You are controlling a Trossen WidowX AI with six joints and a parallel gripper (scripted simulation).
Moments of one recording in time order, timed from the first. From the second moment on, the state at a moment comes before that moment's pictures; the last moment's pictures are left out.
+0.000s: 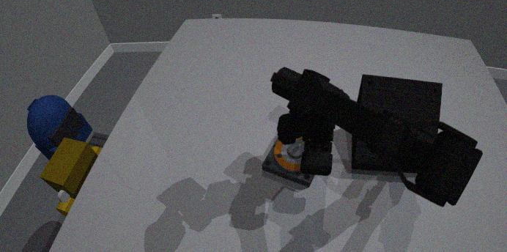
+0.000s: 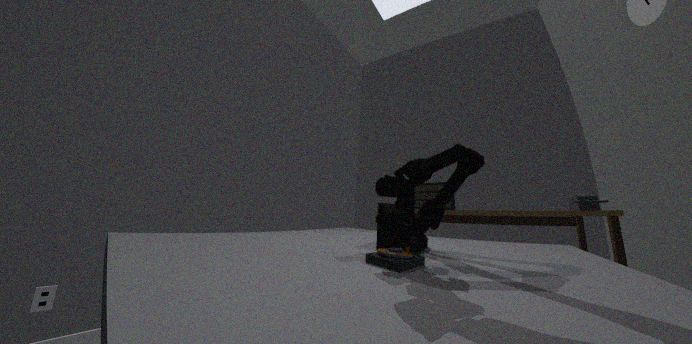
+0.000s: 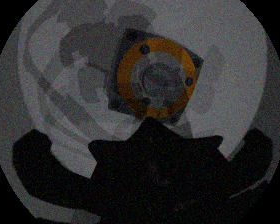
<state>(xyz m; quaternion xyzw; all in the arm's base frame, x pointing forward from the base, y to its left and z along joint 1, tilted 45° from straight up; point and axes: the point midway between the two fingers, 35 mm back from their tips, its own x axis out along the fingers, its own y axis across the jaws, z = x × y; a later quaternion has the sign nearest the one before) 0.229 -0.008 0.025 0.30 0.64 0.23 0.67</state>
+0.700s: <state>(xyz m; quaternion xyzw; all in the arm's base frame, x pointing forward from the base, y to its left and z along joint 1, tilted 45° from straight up) 0.242 0.006 0.041 0.30 0.64 0.23 0.67</state>
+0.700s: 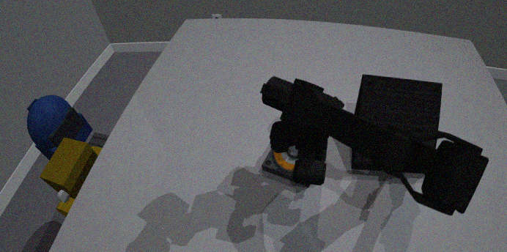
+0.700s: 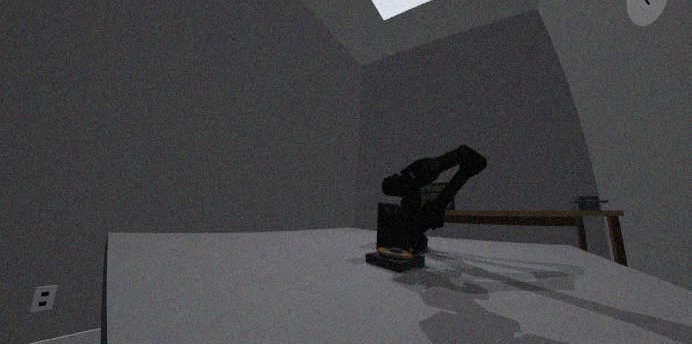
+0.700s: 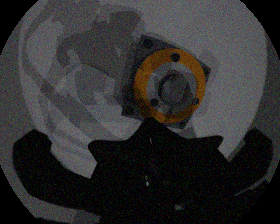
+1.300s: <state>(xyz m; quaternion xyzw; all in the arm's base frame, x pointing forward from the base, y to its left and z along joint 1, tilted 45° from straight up) 0.261 0.015 0.051 0.30 0.63 0.23 0.67</state>
